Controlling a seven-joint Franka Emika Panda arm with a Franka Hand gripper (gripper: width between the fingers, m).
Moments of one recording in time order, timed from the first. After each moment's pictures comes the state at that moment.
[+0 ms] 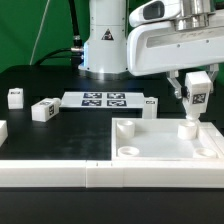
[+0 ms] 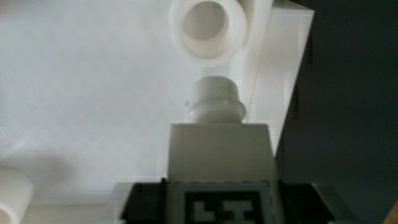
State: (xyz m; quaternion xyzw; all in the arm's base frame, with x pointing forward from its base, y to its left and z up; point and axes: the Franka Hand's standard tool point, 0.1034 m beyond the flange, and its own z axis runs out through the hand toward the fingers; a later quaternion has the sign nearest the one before) arm 0.557 0.118 0.093 -0.99 -0.03 -0.12 0.07
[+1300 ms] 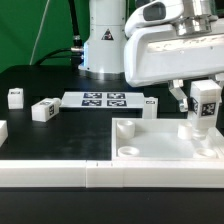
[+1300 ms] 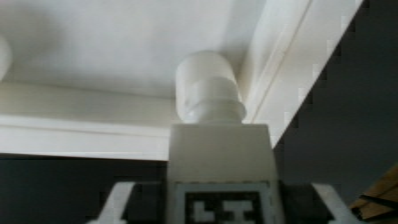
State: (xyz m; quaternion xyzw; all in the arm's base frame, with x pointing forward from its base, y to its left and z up) arm 0.618 0.112 0.091 -0.97 -0.09 -0.22 0.06
